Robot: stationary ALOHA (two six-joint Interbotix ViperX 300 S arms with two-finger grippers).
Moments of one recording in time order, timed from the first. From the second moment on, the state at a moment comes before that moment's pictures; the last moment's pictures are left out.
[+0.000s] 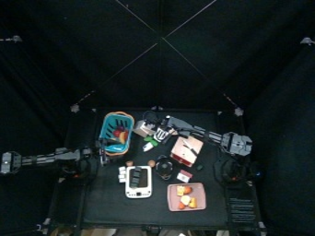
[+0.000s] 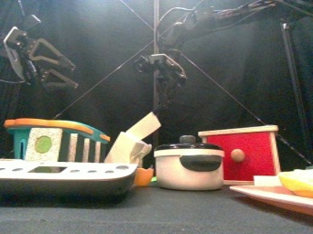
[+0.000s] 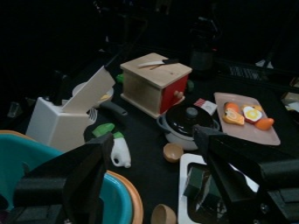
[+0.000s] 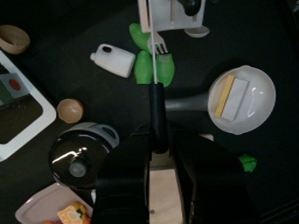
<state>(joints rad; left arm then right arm) 0.24 -0.98 1.29 -0.09 -0.19 0.03 -0.38 0.25 -0.29 -0.06 1.31 0.20</state>
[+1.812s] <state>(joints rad) 0.24 -0.97 1.30 -0.10 -0.19 0.03 -0.38 0.55 -0.87 -0.07 1.59 0.10</state>
